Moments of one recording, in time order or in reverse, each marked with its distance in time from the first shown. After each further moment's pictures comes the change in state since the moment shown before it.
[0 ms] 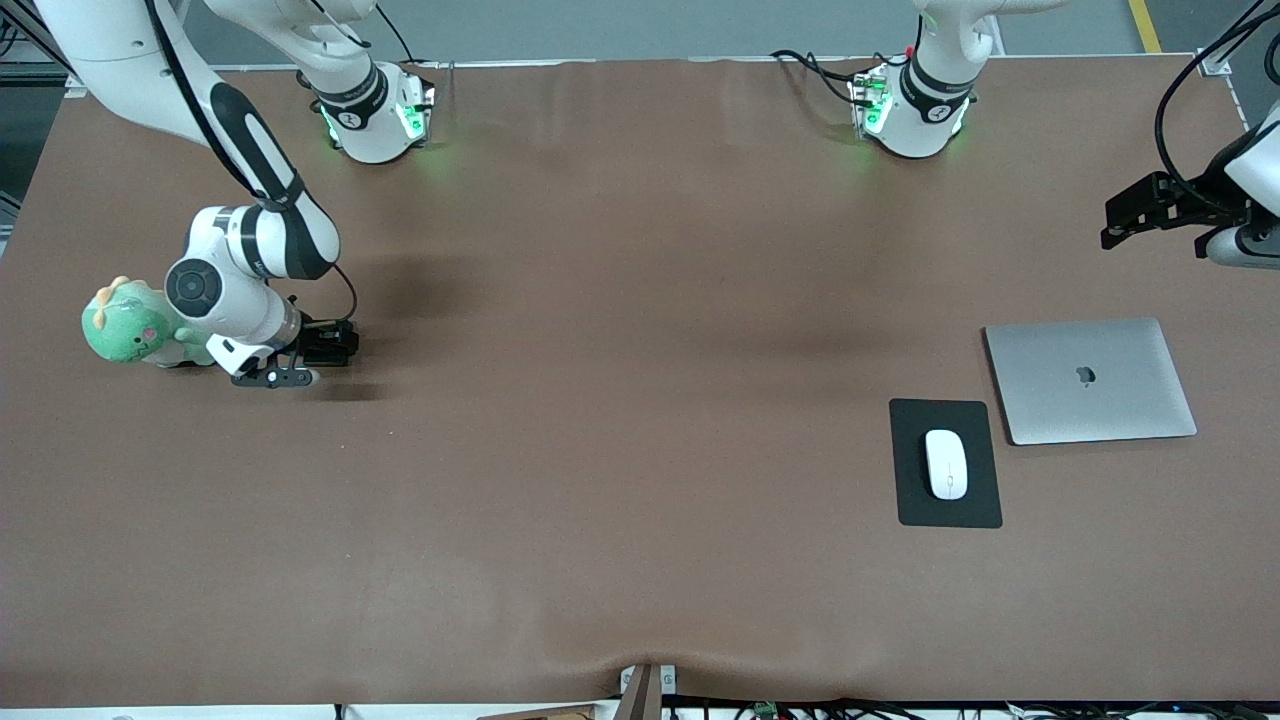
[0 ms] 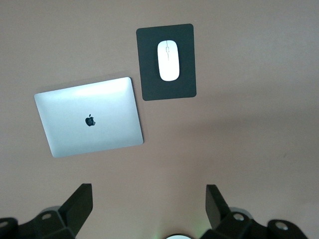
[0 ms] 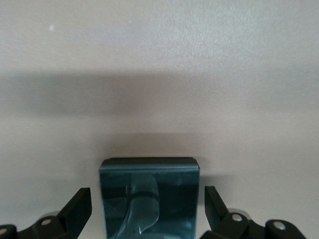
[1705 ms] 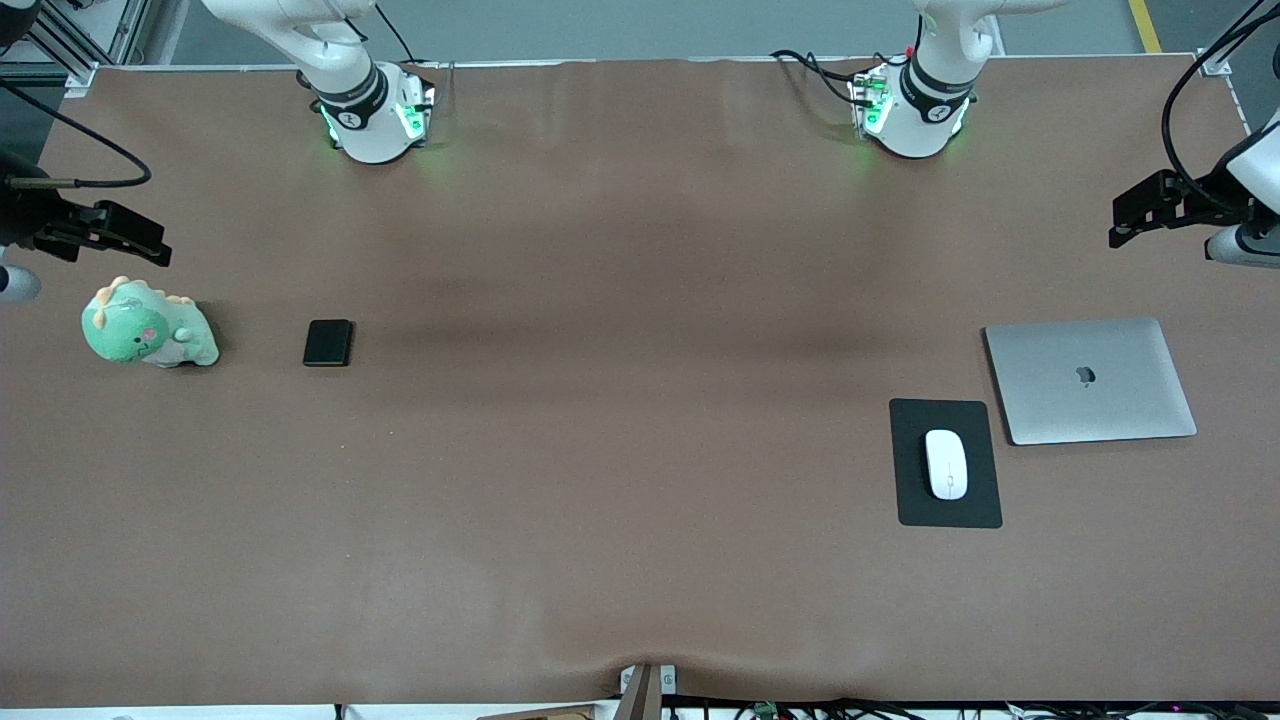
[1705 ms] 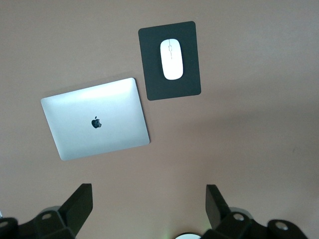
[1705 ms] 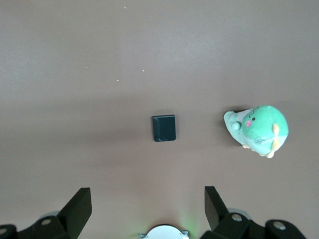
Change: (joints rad) left arm 0.004 0.001 0.002 0.001 0.015 0.000 0.041; right arm 0.050 -0.281 -0.006 0.877 0.051 -1.110 0.080
